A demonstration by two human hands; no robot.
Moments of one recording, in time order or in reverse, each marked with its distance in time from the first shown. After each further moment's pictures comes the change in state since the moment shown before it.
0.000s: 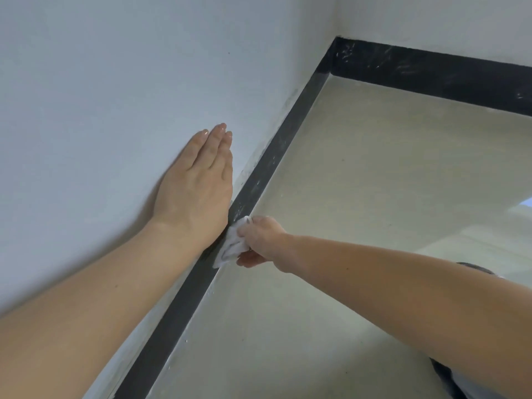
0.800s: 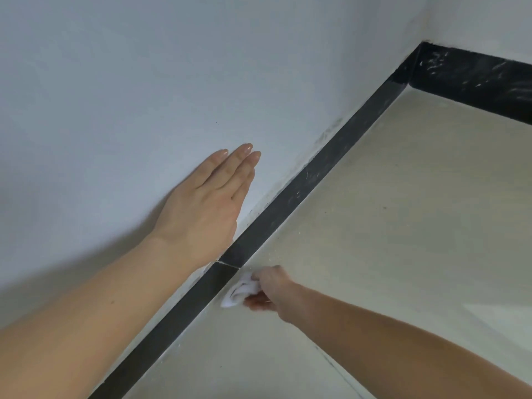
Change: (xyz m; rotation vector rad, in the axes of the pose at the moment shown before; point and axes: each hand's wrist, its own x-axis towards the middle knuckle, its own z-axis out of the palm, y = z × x) left_hand 0.066 -0.014 -0.027 -0.034 -0.030 -0.020; right_hand 0.024 0.033 -0.027 0.950 -0.476 0.545
